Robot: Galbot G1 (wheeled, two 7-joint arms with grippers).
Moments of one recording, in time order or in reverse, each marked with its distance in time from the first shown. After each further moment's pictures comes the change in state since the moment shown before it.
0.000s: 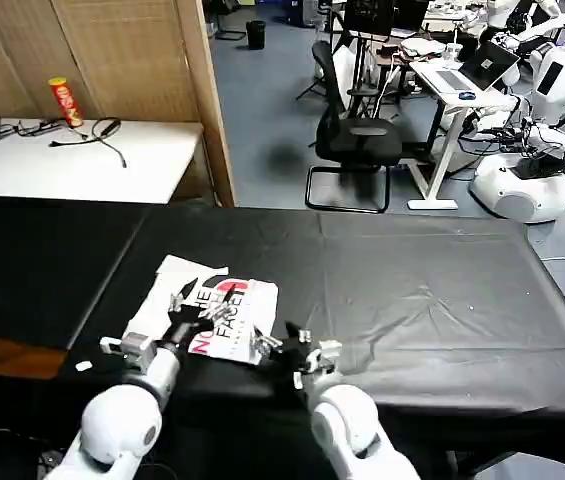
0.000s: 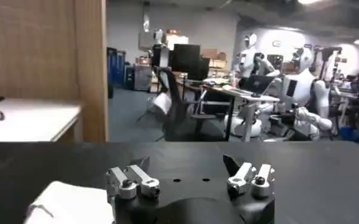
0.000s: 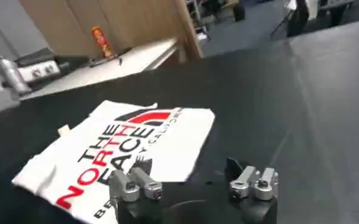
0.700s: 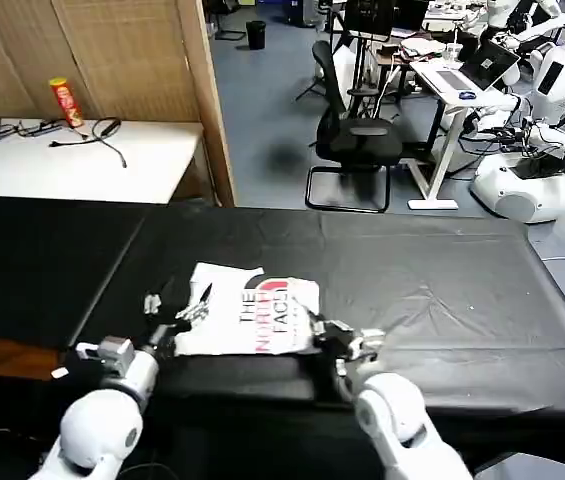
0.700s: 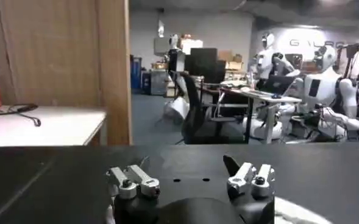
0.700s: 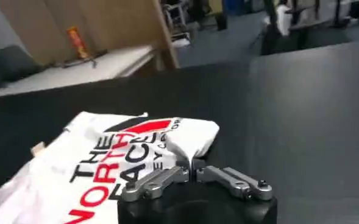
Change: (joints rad) left arm 0.041 0.025 -0.079 0.024 -0.005 -0.064 0.004; right arm -0.028 -0.179 0.160 0.116 0.026 -0.065 -0.002
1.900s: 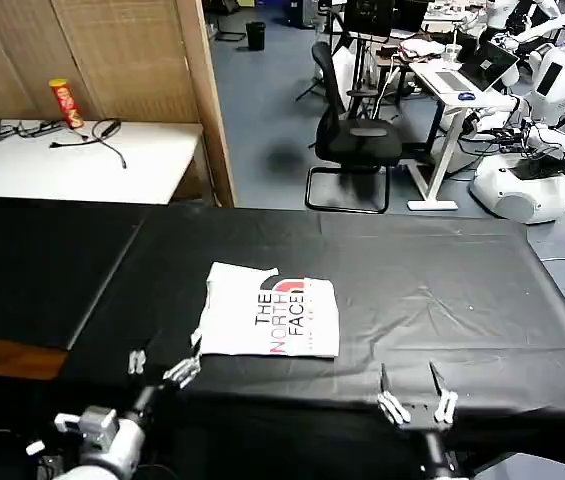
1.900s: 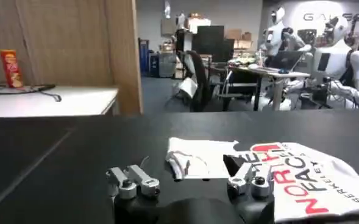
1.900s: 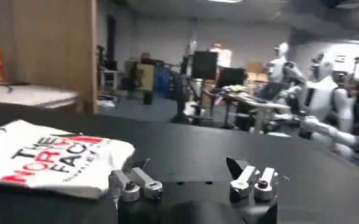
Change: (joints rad) left arm 0.358 0.007 -0.040 -0.153 0.061 -0.069 -0.053; right arm -0.716 -0.010 0.158 0.279 -0.452 0.652 0.164
